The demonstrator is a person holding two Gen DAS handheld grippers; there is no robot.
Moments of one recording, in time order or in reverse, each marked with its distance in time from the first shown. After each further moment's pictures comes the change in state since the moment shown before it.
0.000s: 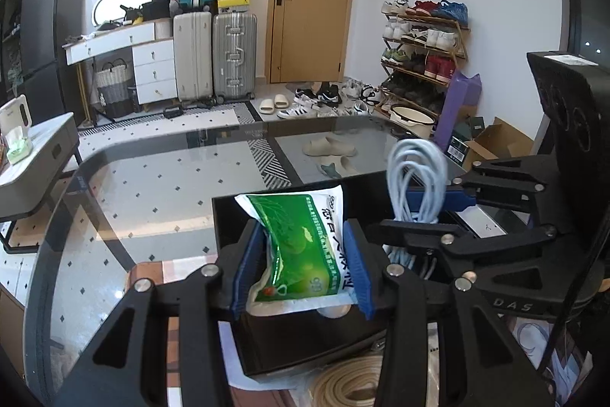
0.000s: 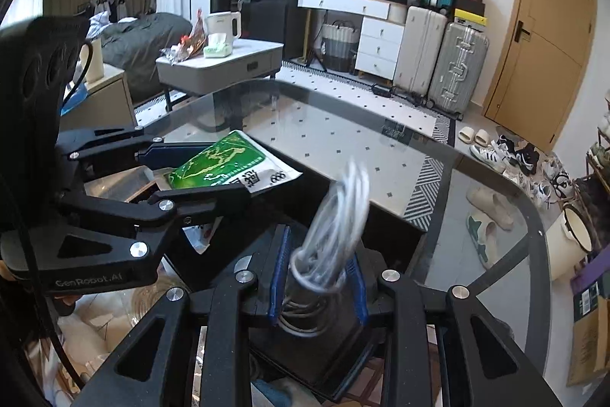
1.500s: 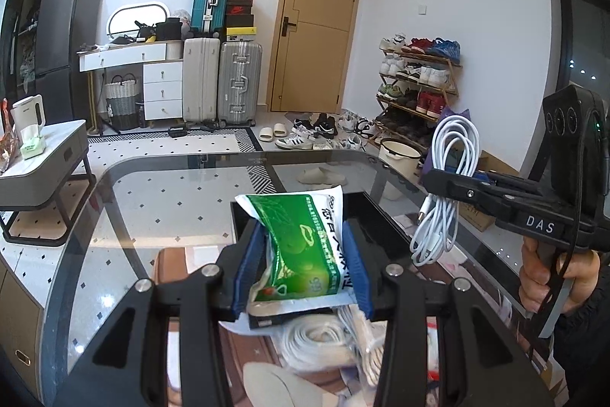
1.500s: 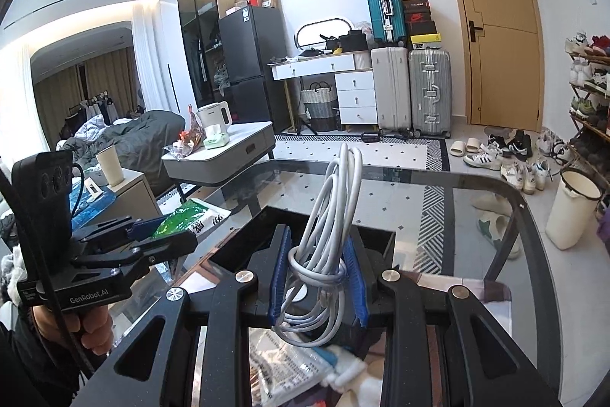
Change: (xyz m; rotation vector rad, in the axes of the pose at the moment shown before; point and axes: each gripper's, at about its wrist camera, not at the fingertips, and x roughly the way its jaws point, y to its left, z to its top) left arm -0.096 0.001 -0.010 -0.055 -0.130 -0.019; right arm -0.137 -0.005 -0.025 0.265 -0.276 0.037
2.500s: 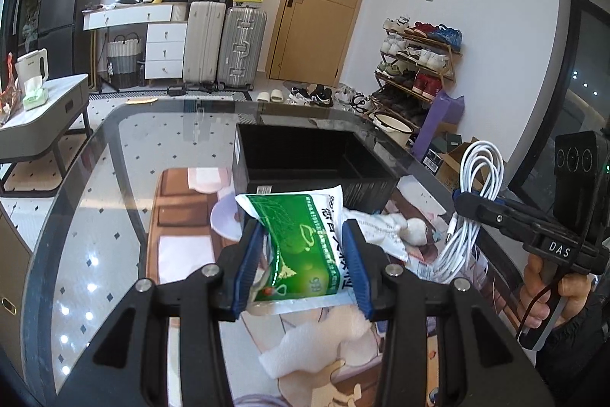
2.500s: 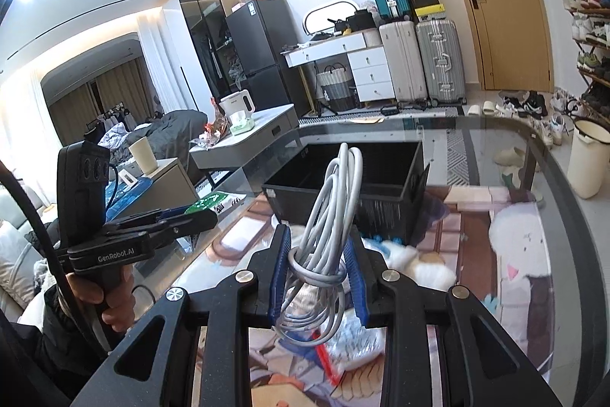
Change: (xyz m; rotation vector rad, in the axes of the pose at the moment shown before) left arm -0.044 0.003 -0.054 -0.080 0.107 -0.036; right arm -0.051 0.019 -0.082 0.106 0.042 0.104
